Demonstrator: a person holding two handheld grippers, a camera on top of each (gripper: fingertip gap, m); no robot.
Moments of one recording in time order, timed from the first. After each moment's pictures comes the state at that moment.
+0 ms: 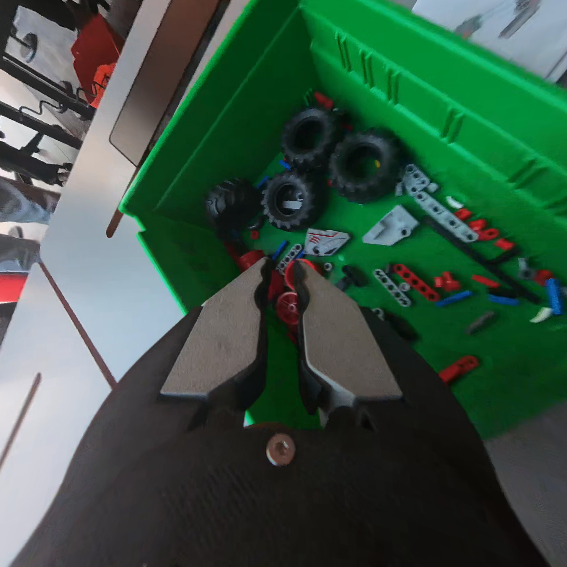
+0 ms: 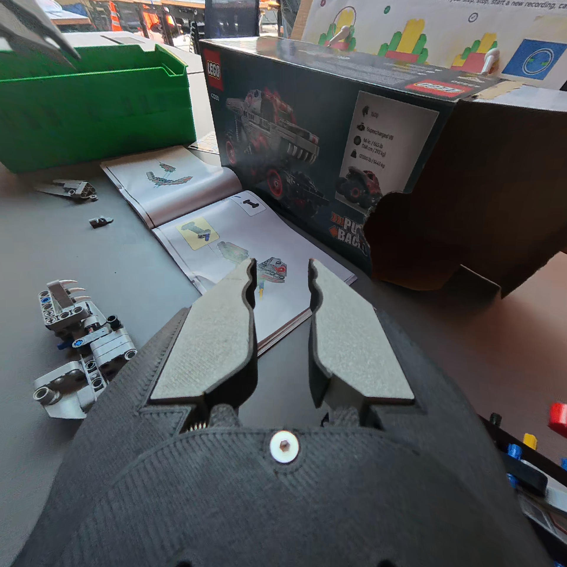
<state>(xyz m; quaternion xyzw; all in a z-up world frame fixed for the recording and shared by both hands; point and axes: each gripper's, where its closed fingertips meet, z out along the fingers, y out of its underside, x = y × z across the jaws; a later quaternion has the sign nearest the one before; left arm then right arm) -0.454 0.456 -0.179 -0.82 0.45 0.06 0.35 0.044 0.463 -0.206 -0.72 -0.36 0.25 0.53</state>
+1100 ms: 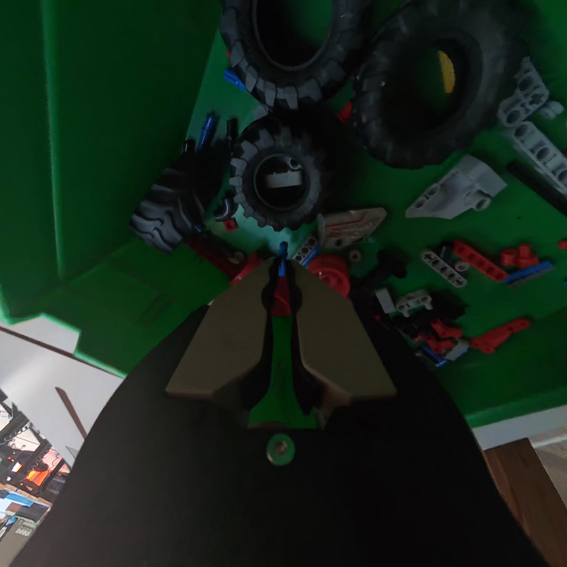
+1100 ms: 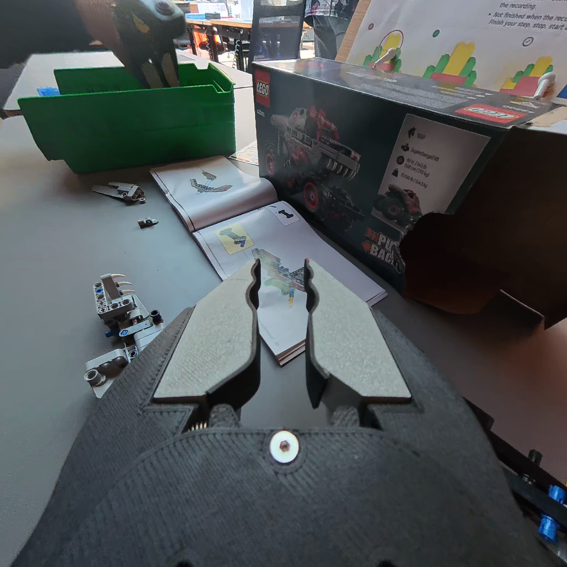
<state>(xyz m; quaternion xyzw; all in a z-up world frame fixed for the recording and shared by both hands) -0.466 0.493 -0.245 -0.83 0.55 0.10 0.02 0.030 0.443 -0.196 -0.69 -0.39 0.30 0.53</state>
